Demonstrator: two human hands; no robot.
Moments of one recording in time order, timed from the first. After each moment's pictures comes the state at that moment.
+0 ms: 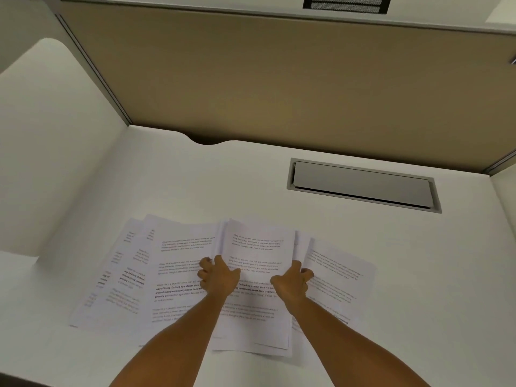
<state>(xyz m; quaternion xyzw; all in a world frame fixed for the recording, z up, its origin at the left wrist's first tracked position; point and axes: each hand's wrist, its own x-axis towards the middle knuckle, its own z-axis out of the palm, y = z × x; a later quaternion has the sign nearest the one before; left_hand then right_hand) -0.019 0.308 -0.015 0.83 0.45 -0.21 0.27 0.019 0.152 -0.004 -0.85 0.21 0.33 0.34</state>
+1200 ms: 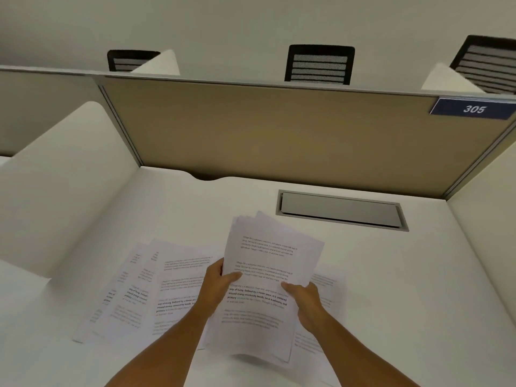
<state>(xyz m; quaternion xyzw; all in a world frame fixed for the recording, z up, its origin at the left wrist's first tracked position) -0.065 0.294 0.089 0.70 0.25 -0.03 0.67 -0.012 0.075 0.055 -0.62 0.24 0.29 0.68</state>
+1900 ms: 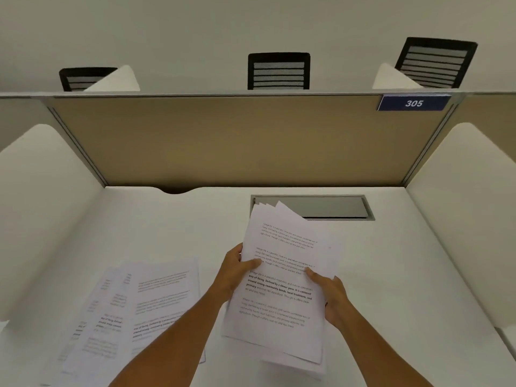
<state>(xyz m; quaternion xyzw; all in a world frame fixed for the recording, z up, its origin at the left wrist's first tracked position) -0.002 0.222 0.124 0.69 0.16 -0.12 0.69 0.002 -0.025 0.088 -0.56 0.30 0.22 0.75</state>
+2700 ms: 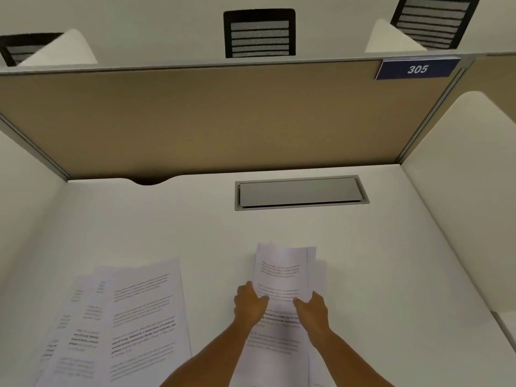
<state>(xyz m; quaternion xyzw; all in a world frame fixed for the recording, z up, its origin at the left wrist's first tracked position) -0.001 0.155 0.004 0.82 0.26 -0.25 0.44 -0.010 -0.002 0.018 -0.76 0.31 0.20 0.54</state>
